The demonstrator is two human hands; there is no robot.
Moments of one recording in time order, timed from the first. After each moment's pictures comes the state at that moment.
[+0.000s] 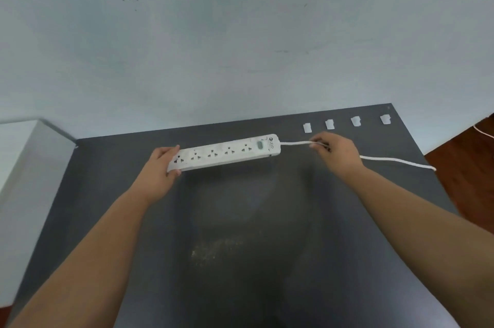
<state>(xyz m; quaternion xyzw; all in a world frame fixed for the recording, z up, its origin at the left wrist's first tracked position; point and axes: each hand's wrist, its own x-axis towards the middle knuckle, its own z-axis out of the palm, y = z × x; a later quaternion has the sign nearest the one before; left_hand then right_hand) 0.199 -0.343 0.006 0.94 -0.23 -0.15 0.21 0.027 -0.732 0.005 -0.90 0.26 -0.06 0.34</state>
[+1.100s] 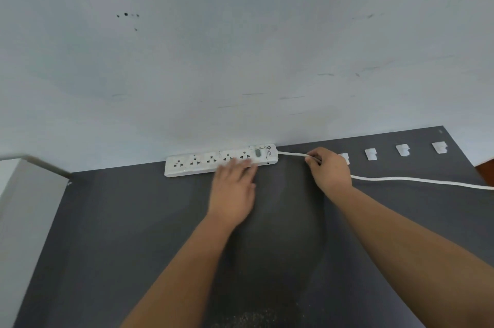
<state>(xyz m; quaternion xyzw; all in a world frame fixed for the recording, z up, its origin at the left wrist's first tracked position) 0.224 -0.467 -0.057 0.92 -0.37 0.00 0.12 0.151 -0.700 -0.057 -0.86 0.37 -0.05 0.34</state>
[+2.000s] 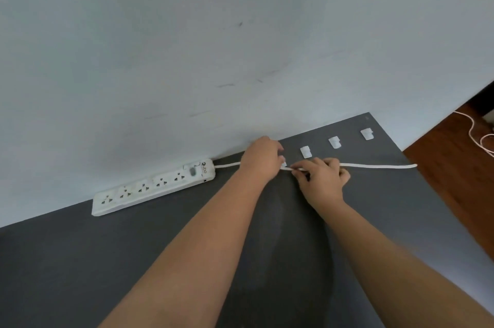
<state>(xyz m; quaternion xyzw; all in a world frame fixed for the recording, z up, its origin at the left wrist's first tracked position) 0.201 -0.703 -0.018 0.88 -0.40 -0.21 0.14 0.066 -0.774 -0.066 -0.89 0.39 -0.11 0.21</state>
